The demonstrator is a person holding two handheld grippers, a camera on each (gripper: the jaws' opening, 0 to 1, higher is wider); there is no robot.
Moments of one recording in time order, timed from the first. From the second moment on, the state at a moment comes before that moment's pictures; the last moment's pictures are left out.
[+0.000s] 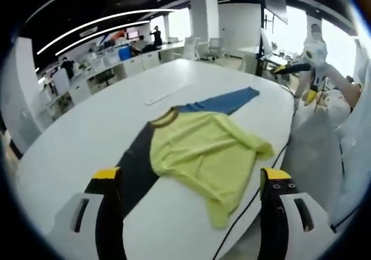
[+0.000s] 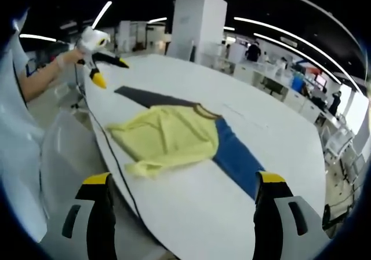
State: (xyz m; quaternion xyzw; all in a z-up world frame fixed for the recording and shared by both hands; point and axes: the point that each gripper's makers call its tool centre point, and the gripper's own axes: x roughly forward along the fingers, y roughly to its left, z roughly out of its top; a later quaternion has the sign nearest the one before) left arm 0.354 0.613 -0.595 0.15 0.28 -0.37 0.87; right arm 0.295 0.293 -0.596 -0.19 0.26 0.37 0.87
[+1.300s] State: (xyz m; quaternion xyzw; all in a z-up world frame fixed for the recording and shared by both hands) left arm 0.325 0.586 -0.629 0.10 0.32 -0.39 0.86; right arm 0.295 0.305 -0.628 -0.15 0.30 0.37 0.87
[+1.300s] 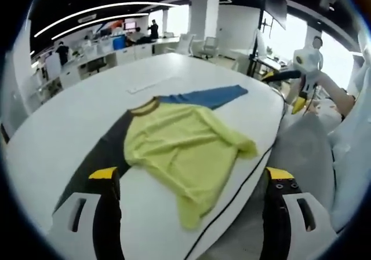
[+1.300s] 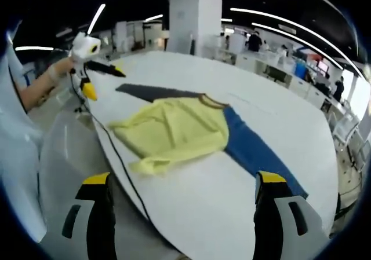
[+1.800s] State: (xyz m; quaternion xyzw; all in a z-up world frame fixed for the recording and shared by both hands) left arm 0.333 0.579 -0.644 0.08 0.32 -0.39 0.86; right arm 0.304 0.318 -0.636 -0.13 0.30 0.37 0.87
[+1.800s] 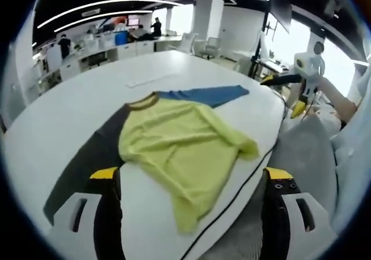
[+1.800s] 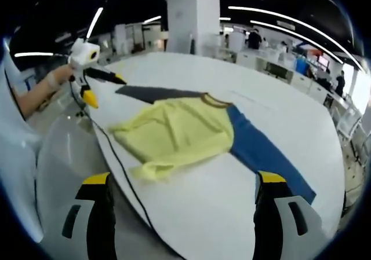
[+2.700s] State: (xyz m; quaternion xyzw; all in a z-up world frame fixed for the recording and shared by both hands) left arm 0.336 0.577 -0.671 0.07 0.35 -0.37 0.86; right arm 0.313 0.339 -0.665 -0.09 0.33 0.39 0.85
